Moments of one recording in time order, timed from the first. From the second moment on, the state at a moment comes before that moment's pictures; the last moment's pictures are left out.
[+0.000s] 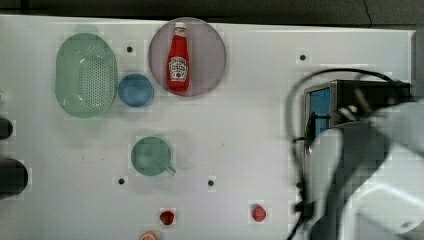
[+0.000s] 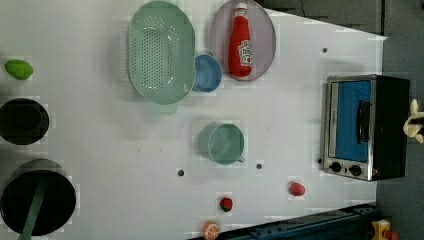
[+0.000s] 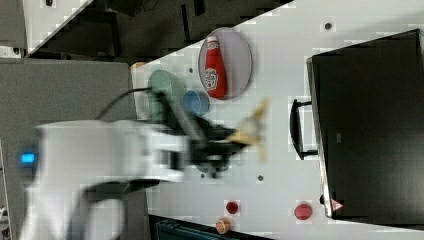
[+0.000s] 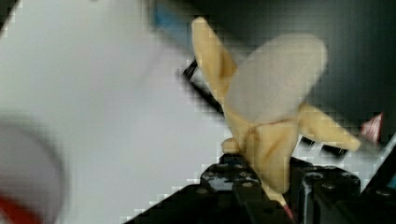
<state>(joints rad) -0.02 0.03 -0.50 -1.88 -0.01 0.29 -0.28</state>
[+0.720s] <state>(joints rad) -0.09 0.17 -0.66 -1.92 0.00 0.49 -0.72</state>
